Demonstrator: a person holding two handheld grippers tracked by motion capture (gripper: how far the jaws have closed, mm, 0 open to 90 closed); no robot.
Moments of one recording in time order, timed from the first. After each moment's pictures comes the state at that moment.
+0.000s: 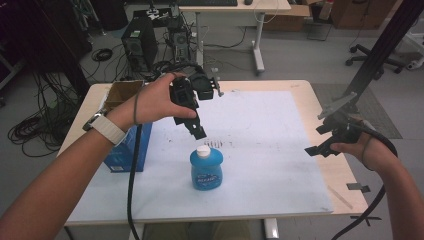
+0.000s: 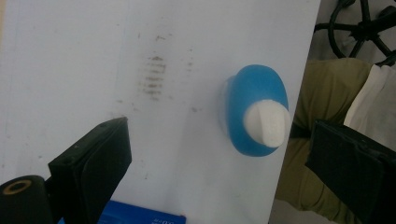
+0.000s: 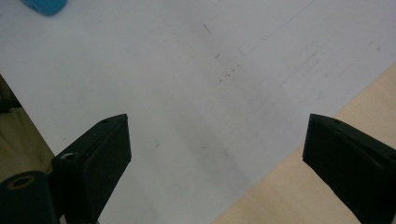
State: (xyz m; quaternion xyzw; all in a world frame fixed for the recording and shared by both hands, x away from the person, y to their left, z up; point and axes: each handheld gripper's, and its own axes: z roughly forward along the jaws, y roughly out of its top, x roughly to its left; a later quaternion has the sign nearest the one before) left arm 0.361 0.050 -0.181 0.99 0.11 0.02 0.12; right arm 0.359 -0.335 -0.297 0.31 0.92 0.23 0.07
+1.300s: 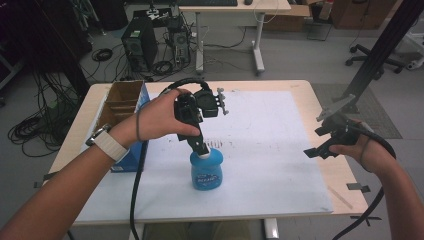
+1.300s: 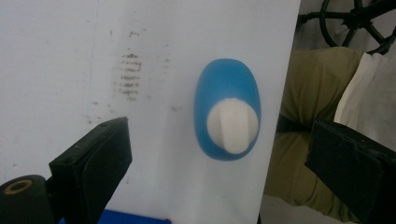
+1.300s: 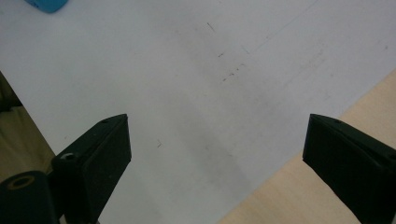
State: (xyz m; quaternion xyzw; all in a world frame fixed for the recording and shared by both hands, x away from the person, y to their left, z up) left arm 0.338 0.041 -0.200 0.99 0.10 0.02 0.11; right arm 0.357 -0.333 -0.302 0.31 0.92 0.23 0.07
